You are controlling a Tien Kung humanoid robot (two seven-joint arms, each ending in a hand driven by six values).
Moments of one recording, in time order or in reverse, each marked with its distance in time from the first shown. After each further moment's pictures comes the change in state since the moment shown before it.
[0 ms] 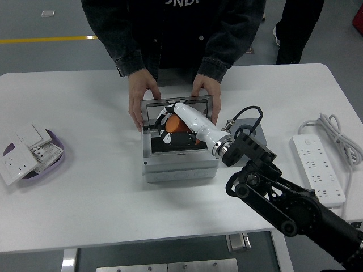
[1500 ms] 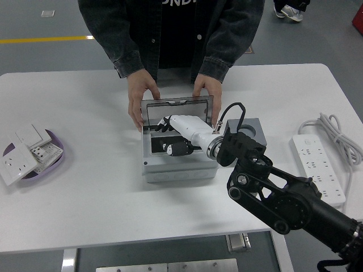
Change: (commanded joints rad) left arm -0.001 0.004 -0.004 0.000 0.010 -0.002 0.002; right arm 0.045 -0.009 -0.061 -0.054 -0.067 0.081 -0.012
